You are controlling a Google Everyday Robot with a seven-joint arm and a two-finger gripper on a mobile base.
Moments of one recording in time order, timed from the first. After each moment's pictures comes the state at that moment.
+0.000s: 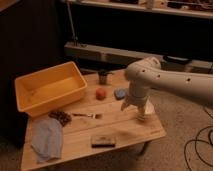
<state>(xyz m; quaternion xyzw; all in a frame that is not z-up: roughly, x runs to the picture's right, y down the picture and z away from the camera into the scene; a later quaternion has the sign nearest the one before) 0.133 0.102 0.704 -0.20 0.28 0.78 0.52</state>
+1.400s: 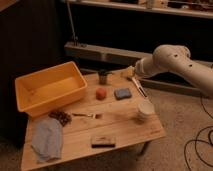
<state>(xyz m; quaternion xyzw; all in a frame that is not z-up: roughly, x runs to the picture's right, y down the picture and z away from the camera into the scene) 0.134 -0.072 0.730 -0.20 -0.10 0.67 0.71</state>
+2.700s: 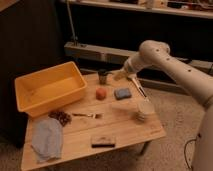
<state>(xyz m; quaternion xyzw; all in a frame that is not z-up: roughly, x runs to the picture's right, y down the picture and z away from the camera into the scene) 0.083 -0.101 0.814 -0.19 -0.17 0.33 0.91</state>
